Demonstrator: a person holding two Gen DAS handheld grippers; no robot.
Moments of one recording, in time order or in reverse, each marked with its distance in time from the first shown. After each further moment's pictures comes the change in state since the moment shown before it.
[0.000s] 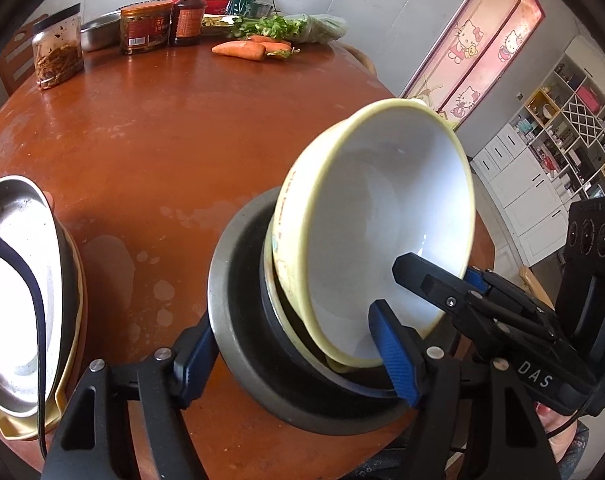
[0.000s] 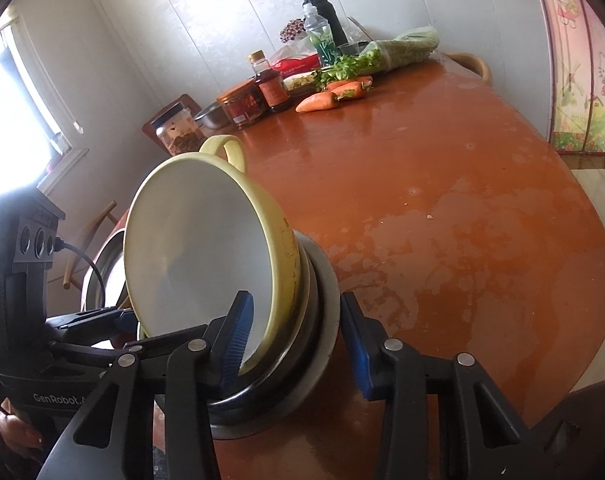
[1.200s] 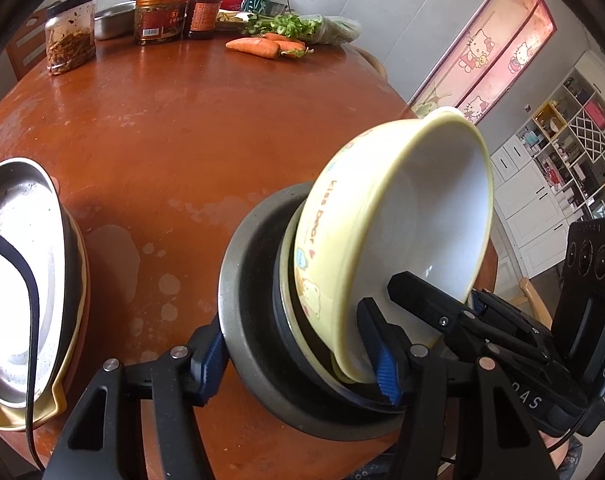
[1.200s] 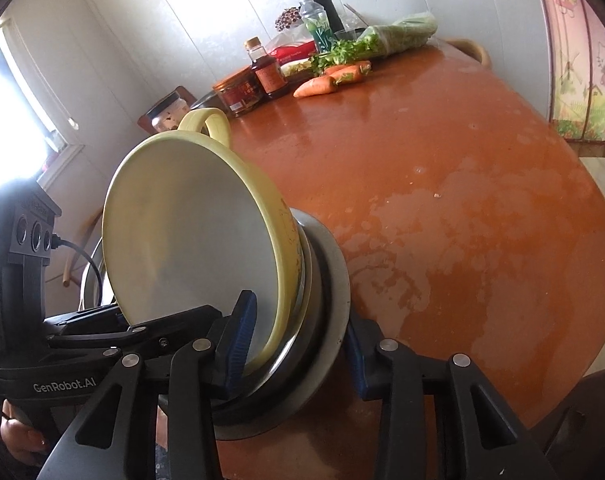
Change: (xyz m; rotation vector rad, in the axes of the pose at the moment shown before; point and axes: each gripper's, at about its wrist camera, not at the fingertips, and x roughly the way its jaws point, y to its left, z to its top) left arm 0.000 0.006 -0.002 -0.054 -0.009 0.004; right arm 0.007 0.008 -0.004 0.027 0.037 -0.010
